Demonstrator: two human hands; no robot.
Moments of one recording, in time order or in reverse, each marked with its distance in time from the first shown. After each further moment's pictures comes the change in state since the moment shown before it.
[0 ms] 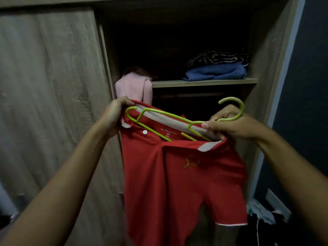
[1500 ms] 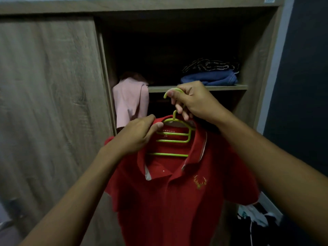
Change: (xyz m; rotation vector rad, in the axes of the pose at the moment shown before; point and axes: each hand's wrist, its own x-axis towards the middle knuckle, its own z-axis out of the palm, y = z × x) left_hand -0.039 -0.034 0.034 1.198 -0.200 0.770; right_hand 0.071 -0.066 0.031 0.017 0.235 -0.034
